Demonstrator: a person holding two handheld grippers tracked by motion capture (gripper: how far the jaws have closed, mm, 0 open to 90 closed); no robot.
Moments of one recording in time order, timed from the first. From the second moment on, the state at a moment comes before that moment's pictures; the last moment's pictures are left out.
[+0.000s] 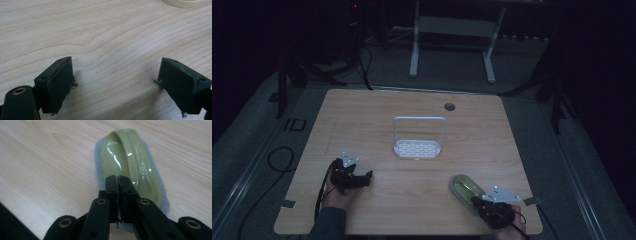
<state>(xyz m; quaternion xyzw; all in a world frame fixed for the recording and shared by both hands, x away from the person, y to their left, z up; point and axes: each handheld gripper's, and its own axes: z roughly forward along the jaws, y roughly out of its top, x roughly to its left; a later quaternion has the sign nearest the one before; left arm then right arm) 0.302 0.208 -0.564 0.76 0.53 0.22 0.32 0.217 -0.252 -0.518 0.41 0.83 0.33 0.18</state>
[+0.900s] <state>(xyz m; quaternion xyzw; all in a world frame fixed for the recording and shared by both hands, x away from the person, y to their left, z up) 0.302 0.208 -0.564 0.76 0.53 0.22 0.32 0.245 -0.265 -0.477 0.37 0.87 0.30 0.15</state>
